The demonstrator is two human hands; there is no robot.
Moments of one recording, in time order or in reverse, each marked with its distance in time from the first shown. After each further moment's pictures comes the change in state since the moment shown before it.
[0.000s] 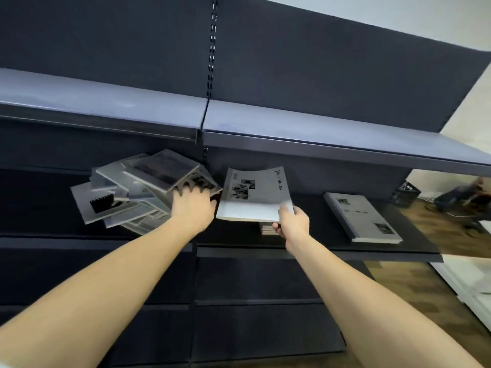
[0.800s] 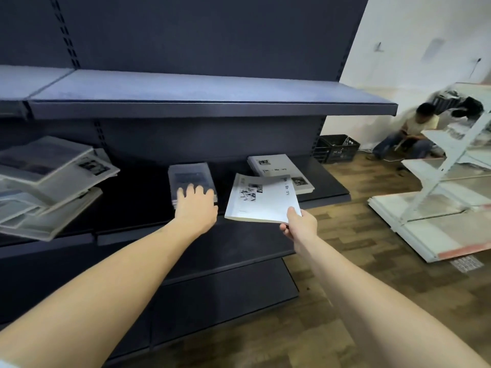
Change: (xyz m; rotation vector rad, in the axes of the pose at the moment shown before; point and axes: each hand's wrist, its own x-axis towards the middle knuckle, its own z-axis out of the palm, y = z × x) left_hand -0.040 0.255 0.034 0.072 -0.062 0.276; right_hand 0.029 0.055 -0.271 0.073 0.264 0.146
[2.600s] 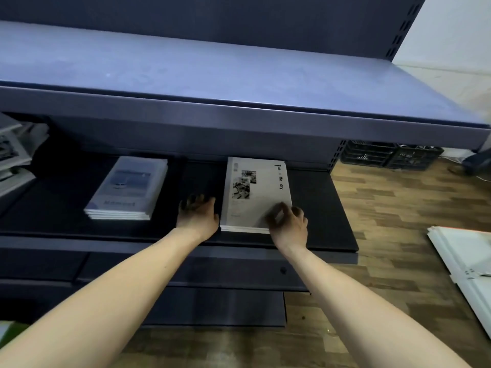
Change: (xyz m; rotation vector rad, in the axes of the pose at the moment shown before) left_hand 0.206 0.185 0.068 -0.273 -0.282 -0.399; right_hand 0.325 -0.027 -0.019 -0.969 -0.310 -0.499
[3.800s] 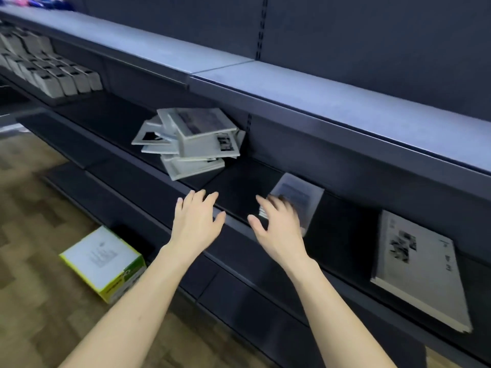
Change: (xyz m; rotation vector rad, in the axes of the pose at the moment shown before) left_hand -0.183 -0.312 -0.067 -0.183 0.488 -0.421; right_hand -0.178 -0.307 0.129 -0.062 -0.198 -0.950
